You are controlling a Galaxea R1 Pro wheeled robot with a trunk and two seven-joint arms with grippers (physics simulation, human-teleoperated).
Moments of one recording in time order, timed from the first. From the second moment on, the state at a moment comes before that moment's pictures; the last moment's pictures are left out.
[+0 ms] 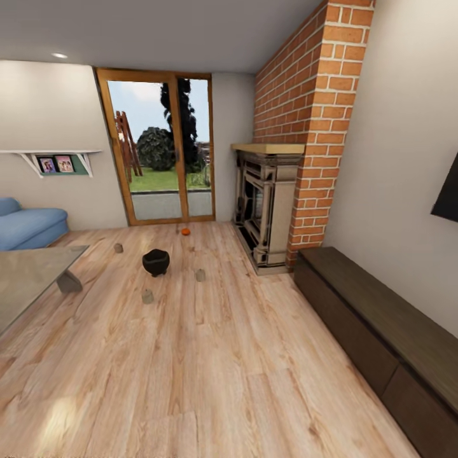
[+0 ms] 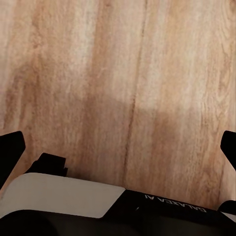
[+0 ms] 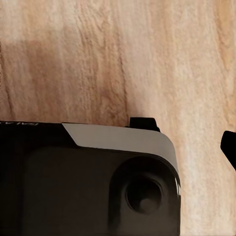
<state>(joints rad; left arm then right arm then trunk) -0.09 -0.07 0.01 -0.31 0.29 -0.11 0.00 -0.02 0.03 0.02 -0.20 0.01 -0.18 -0.01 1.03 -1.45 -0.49</state>
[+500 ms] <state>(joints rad) -0.09 -0.06 0.01 -0.31 0.29 -0.11 0.00 -0.02 0.03 0.02 -0.20 0.00 -0.19 0.00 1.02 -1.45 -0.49</state>
